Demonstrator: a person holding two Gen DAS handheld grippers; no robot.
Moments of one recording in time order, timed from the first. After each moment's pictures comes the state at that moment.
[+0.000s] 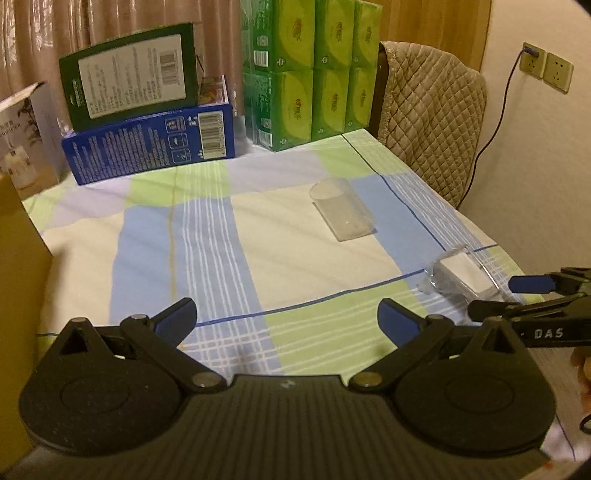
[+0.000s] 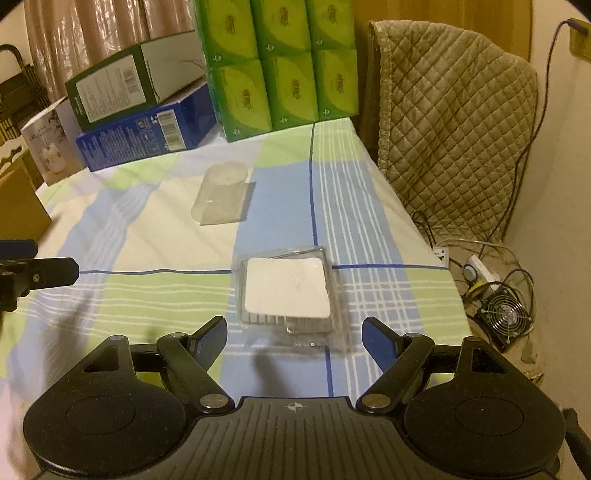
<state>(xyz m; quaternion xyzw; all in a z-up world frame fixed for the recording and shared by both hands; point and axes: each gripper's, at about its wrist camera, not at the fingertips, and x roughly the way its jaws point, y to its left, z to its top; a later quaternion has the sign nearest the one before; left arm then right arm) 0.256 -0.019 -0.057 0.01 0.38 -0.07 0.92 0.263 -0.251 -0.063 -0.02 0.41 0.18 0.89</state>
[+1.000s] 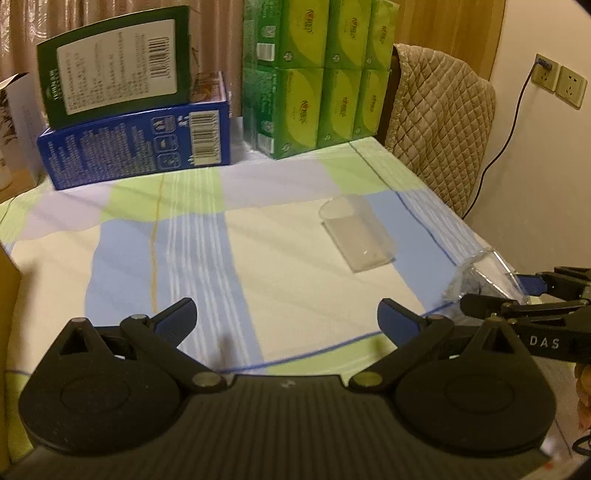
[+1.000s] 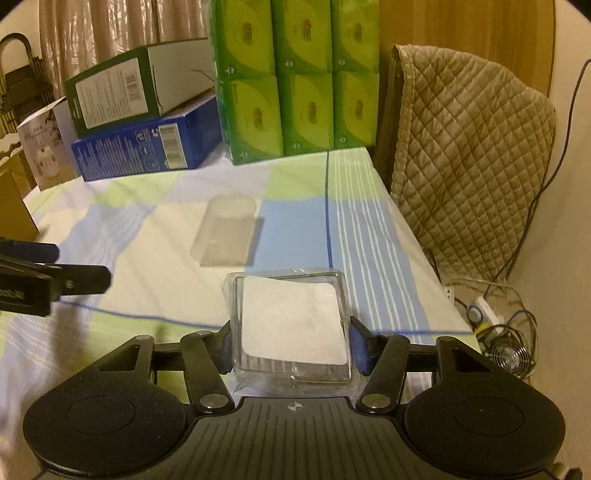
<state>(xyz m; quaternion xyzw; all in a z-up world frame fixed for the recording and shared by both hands) 0.309 -0.014 -0.073 0.00 0.38 -0.09 0.92 0.302 -0.221 -0.065 -0.04 0.37 0.18 0.91</state>
